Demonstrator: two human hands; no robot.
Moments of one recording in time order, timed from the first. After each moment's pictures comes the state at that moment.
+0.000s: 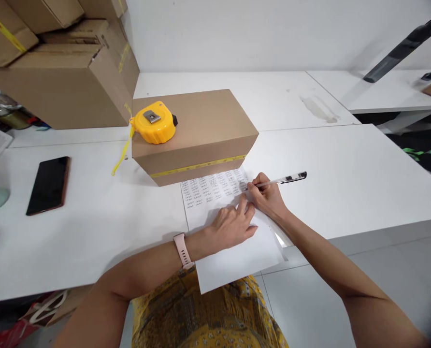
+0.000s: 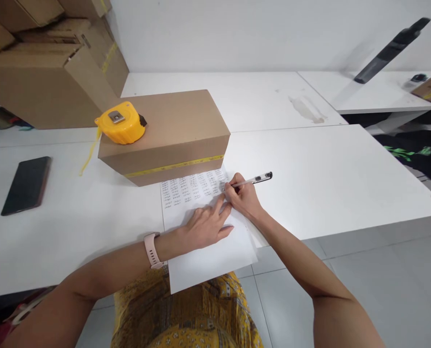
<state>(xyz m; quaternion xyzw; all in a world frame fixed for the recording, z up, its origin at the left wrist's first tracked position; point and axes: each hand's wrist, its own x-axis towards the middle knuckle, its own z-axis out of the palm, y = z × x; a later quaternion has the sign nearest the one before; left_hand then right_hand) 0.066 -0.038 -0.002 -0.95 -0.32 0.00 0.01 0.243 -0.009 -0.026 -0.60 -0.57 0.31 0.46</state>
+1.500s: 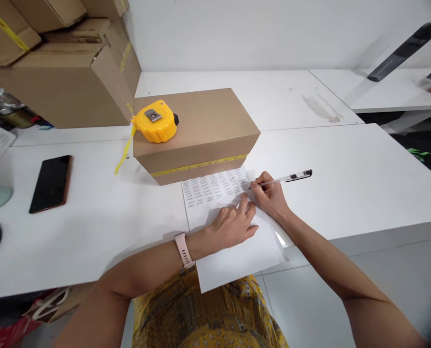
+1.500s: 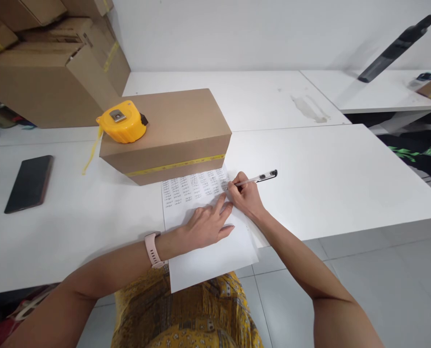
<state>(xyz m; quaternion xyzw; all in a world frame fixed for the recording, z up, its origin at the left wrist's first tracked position) 0.067 -0.038 0.002 -0.94 -0.33 0.02 -0.03 0.244 -0.008 -0.023 -0.62 -0.56 0.29 0.46</state>
